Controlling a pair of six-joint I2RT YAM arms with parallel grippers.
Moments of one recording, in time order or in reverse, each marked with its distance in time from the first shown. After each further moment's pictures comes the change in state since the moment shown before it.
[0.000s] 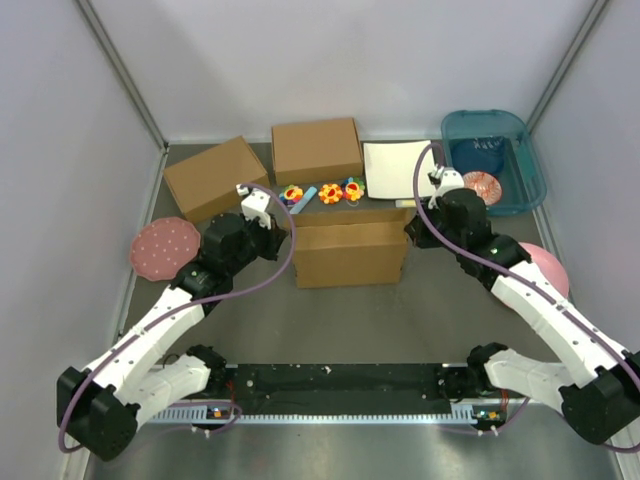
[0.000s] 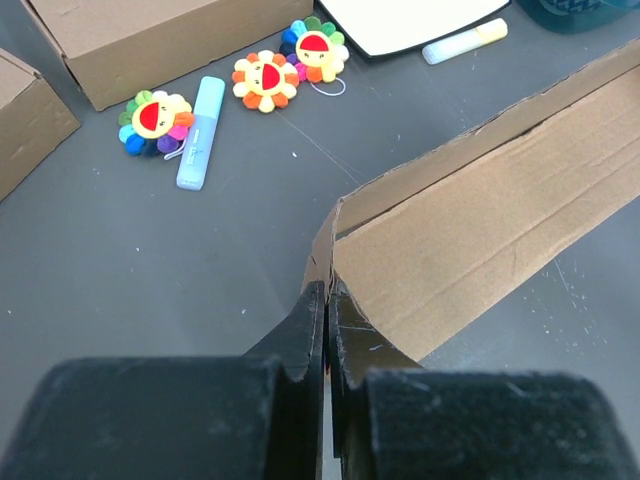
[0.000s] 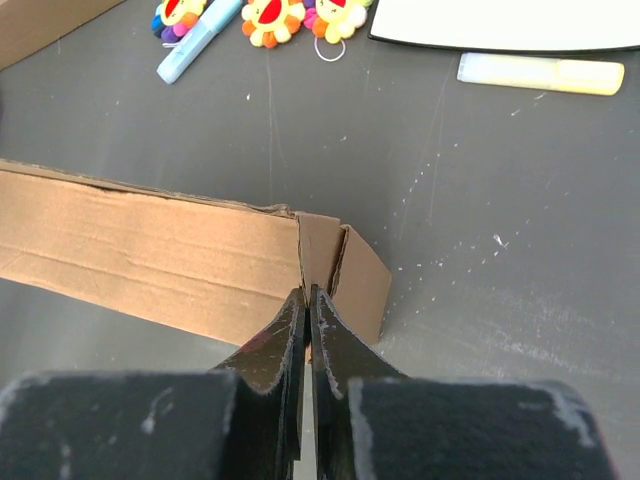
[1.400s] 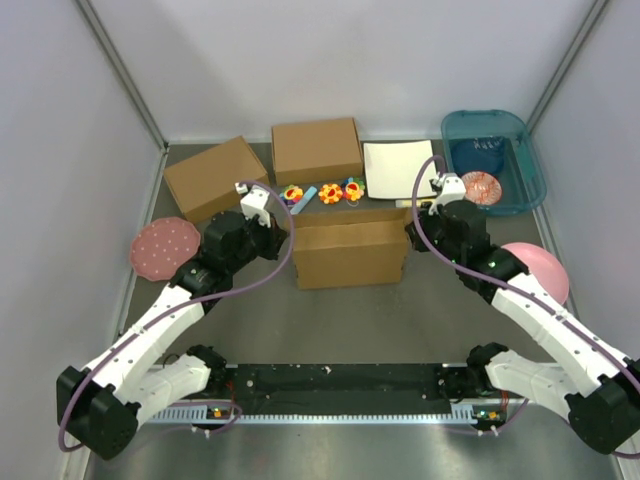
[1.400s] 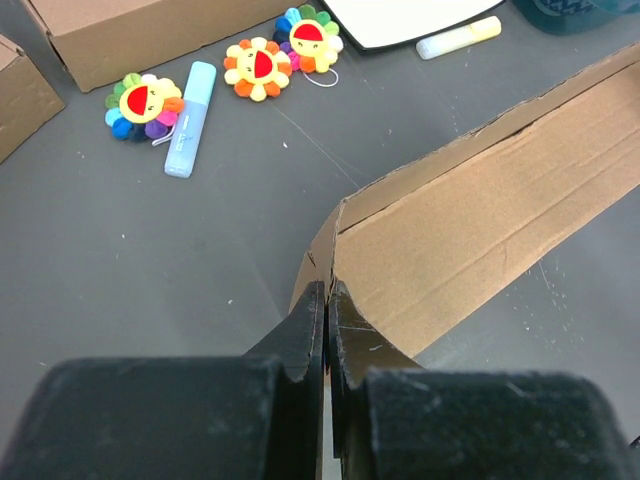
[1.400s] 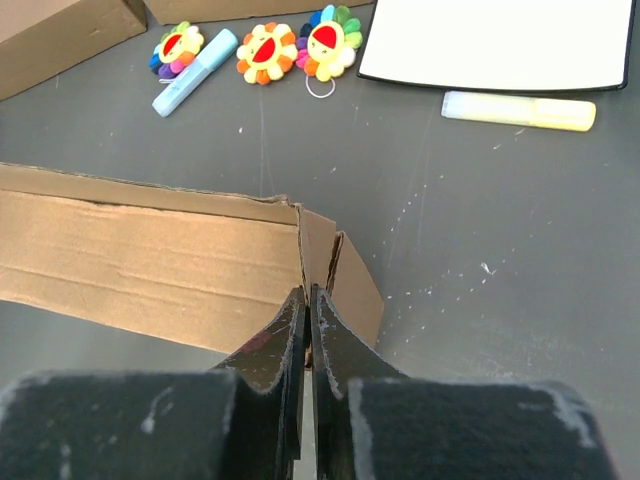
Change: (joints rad) left arm 0.000 0.010 0.026 -0.040 0.006 -0.044; right arm 0.039 -0.055 -0.116 0.143 0.078 -0.023
